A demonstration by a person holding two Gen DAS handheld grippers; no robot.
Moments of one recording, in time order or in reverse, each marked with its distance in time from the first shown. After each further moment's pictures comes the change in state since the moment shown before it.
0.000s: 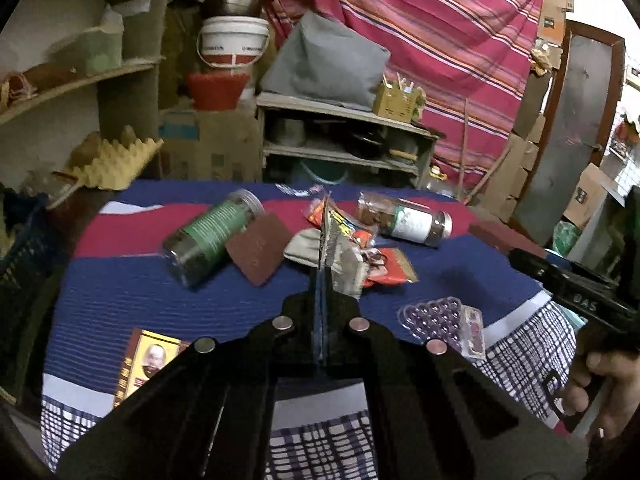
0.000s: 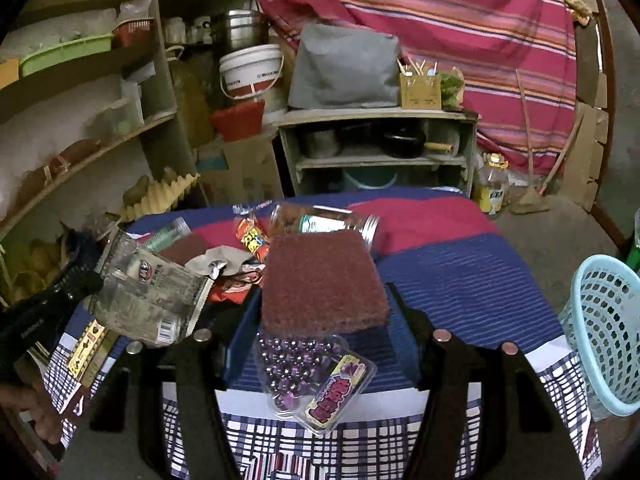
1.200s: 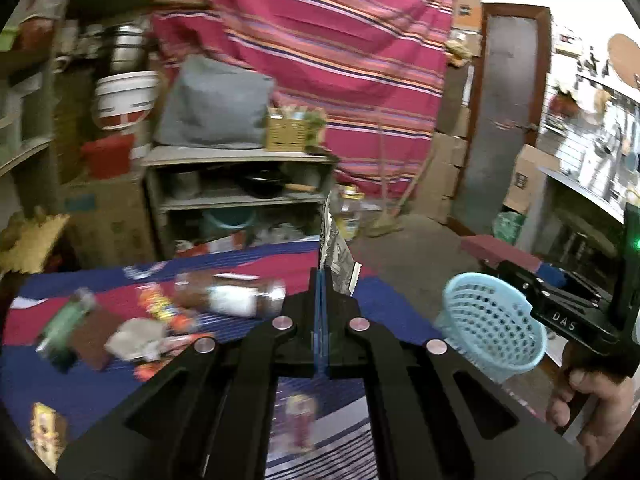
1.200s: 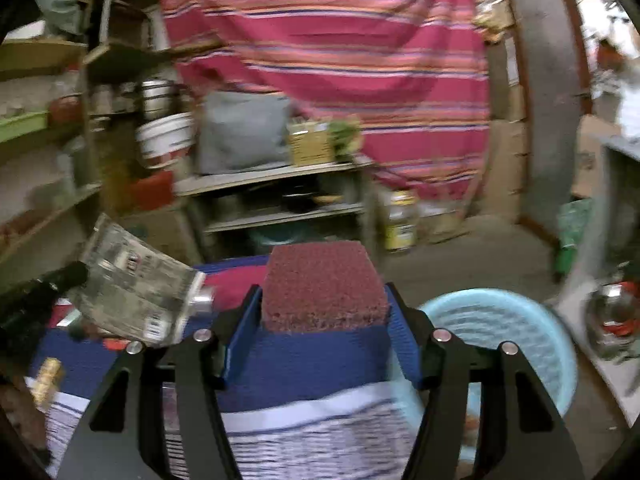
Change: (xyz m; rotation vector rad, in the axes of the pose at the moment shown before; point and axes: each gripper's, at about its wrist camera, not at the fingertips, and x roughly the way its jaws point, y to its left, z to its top) left arm 0.024 -0.212 0.050 0.190 -0.083 -0.234; right arm -0.110 -0.182 0.017 0.123 -0.193 -0.340
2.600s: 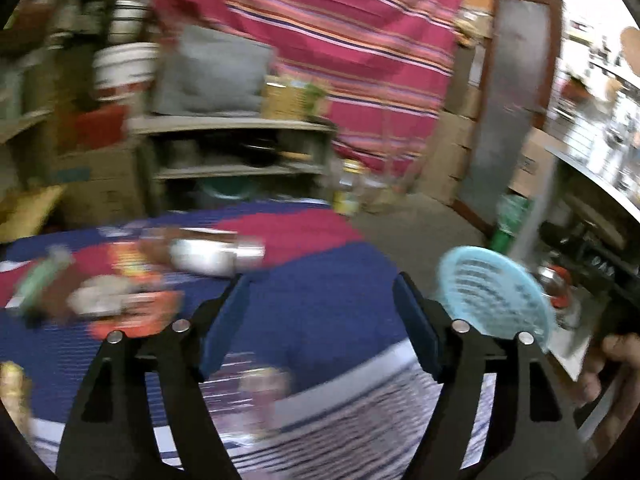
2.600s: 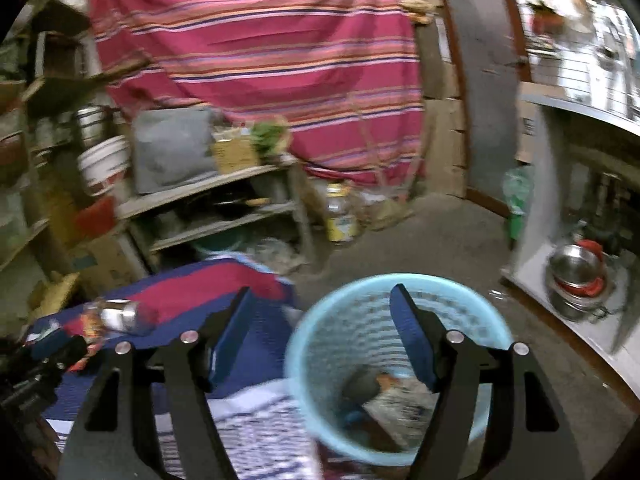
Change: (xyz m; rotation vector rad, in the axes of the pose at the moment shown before) left arm 0.013 0.002 -0.038 -0.046 0.074 0.092; right arm 0.005 -0.030 -0.002 0.114 0.021 -0.011
